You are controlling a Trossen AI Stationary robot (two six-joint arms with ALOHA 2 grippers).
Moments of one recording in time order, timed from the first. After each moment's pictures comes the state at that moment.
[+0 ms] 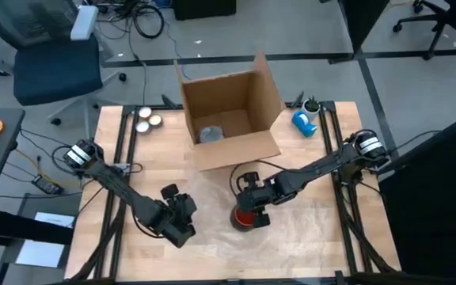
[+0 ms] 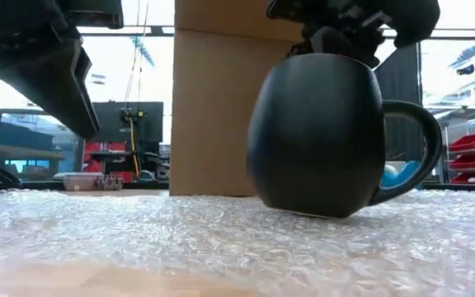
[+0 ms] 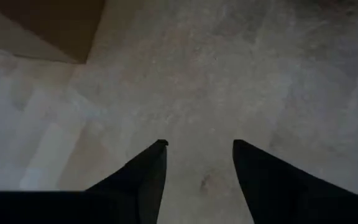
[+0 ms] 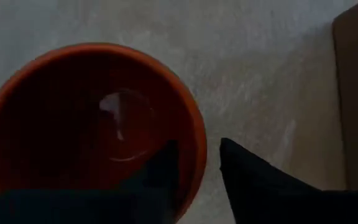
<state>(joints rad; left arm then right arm) -0.65 1.64 1.07 -0.82 -0.58 -0.99 0.33 1.76 1.29 -0.59 0.22 0.07</state>
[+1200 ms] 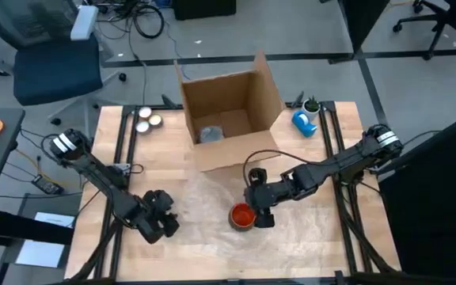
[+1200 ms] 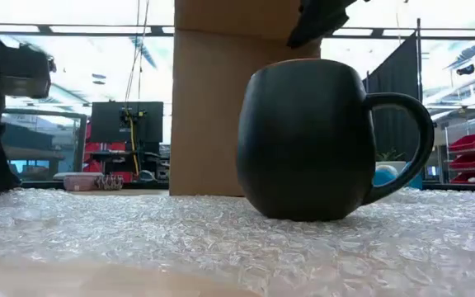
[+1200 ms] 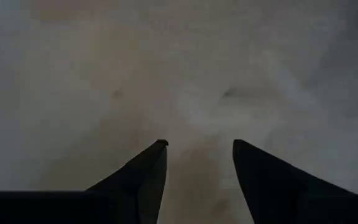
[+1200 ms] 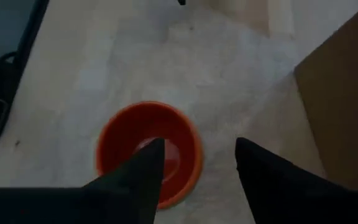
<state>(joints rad) -0.80 1.41 0.59 -0.35 -0.50 -1.51 0.39 1.58 1.29 -0.56 0.26 0.22</state>
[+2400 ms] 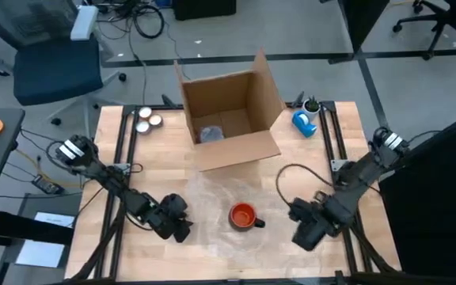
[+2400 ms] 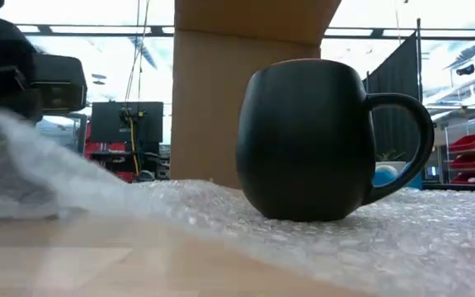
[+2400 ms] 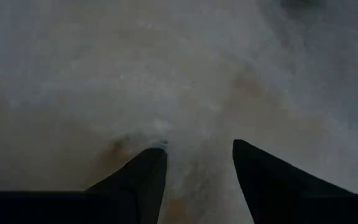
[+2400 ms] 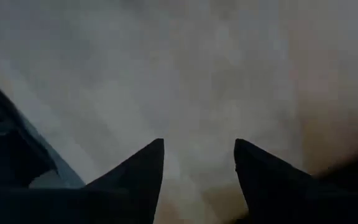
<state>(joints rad) -0.68 1.55 0.57 0.06 -0.38 -1.17 0.82 1.56 1.26 -1.24 0.02 1.50</state>
